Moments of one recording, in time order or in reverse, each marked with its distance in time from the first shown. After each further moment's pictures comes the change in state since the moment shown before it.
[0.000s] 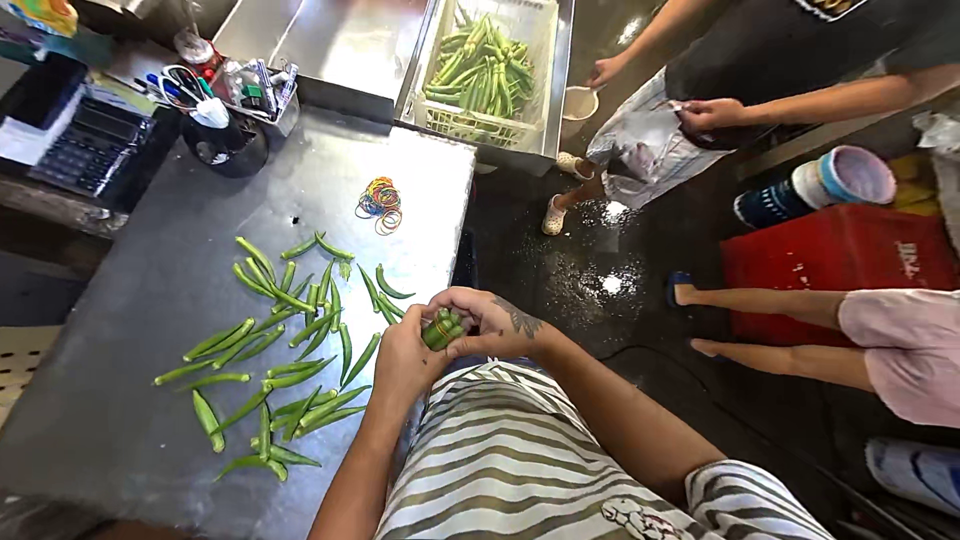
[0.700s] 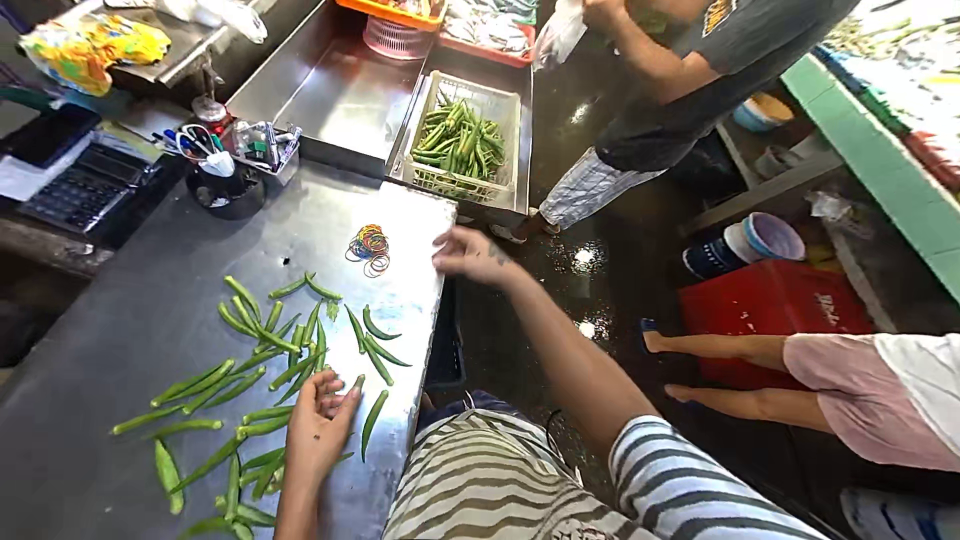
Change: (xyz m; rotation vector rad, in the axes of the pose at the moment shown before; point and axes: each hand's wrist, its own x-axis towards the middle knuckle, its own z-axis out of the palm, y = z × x) left_hand -0.047 -0.089 -0.031 -0.350 0.331 -0.191; right_hand 0.076 -0.012 -0.109 -0.224 0.400 0.289
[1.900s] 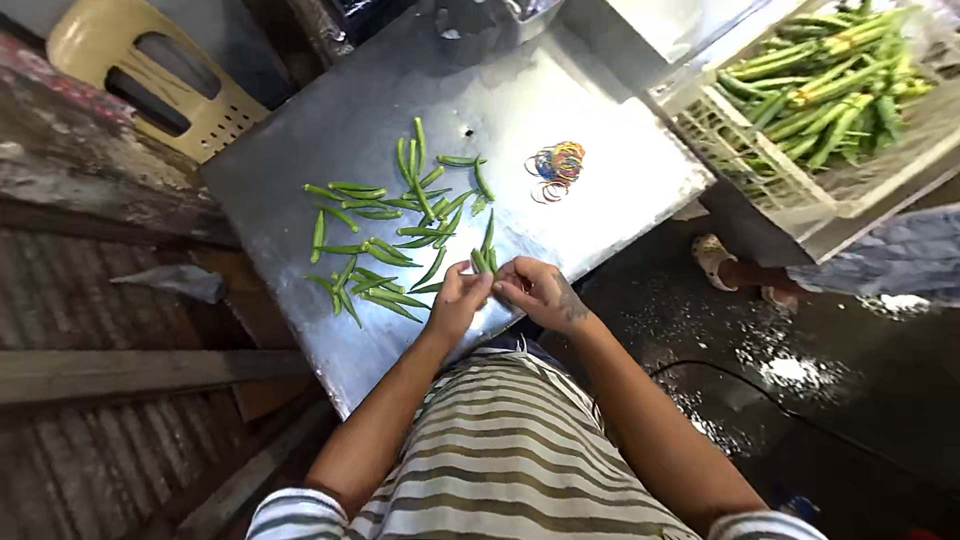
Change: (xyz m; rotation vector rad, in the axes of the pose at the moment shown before) left_hand -0.007 0.030 0.078 -0.609 0.132 -0.320; right_hand -0.023 0.047 0.129 -0.135 -0.540 -0.444
